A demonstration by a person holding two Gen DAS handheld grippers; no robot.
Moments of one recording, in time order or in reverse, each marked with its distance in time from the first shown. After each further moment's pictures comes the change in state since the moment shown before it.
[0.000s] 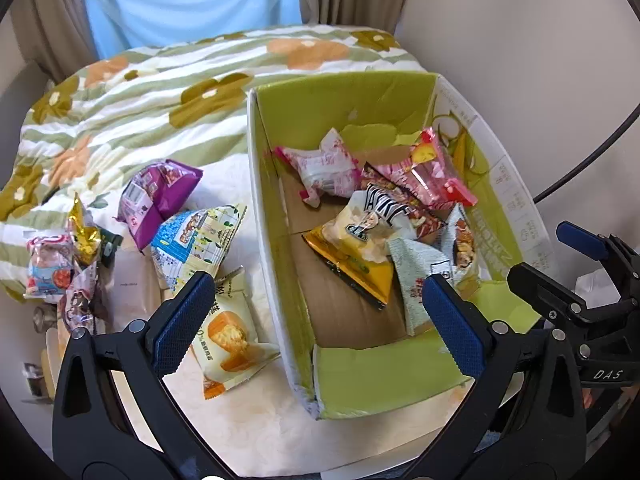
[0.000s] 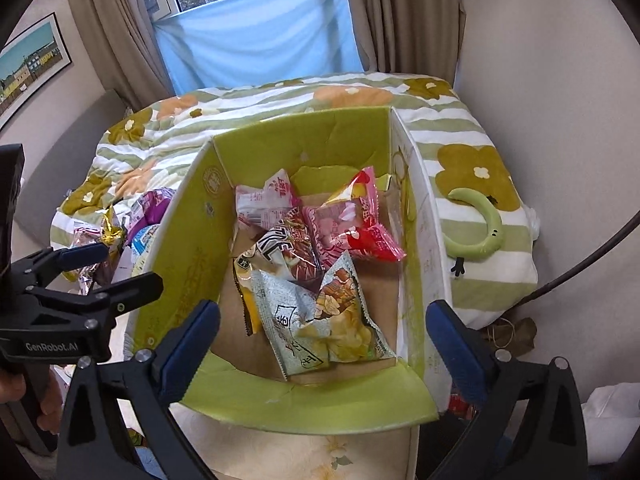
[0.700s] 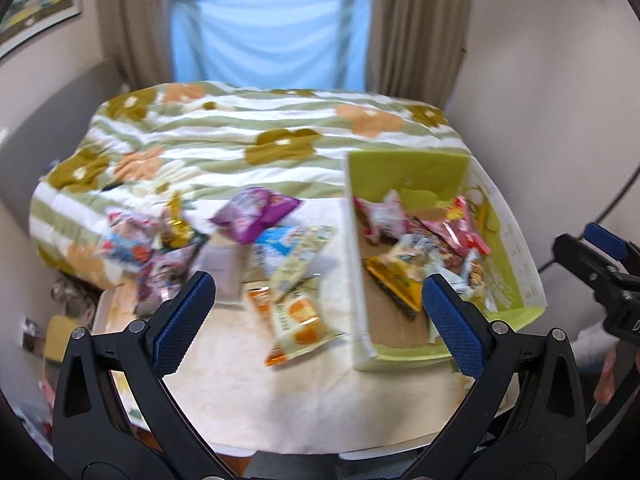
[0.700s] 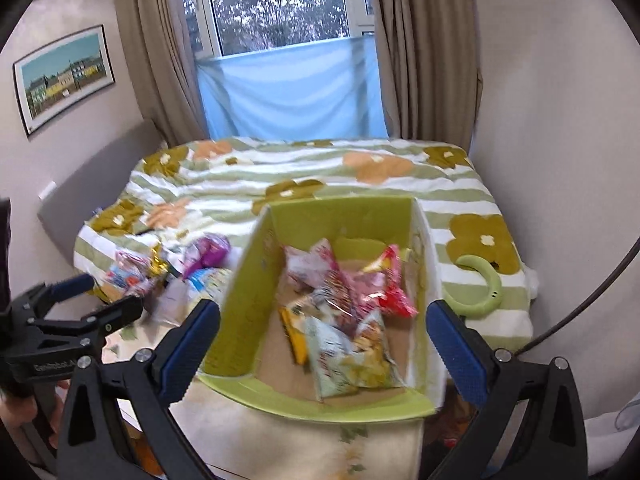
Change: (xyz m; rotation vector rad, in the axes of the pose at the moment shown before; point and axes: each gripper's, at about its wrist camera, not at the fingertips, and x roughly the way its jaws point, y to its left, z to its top) left arm -0.118 0.051 -0.053 -0.195 -0.244 0.150; right arm -0.082 0.043 0.005 -0.078 -0.227 0.059
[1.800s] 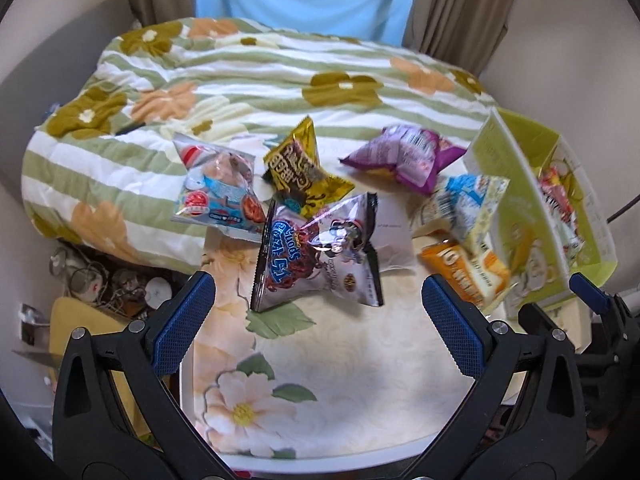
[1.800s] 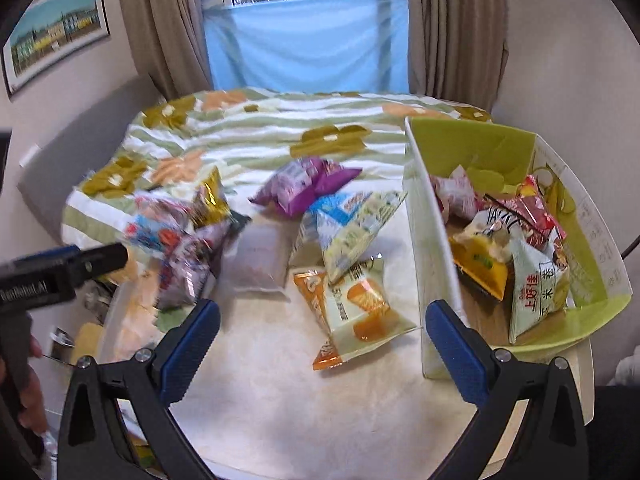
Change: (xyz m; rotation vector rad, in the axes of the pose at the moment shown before) left arm 0.096 0.242 -0.023 -0.020 0.203 -0.053; right arm 0.125 0.219 -0.081 -0.005 0.162 -0.125
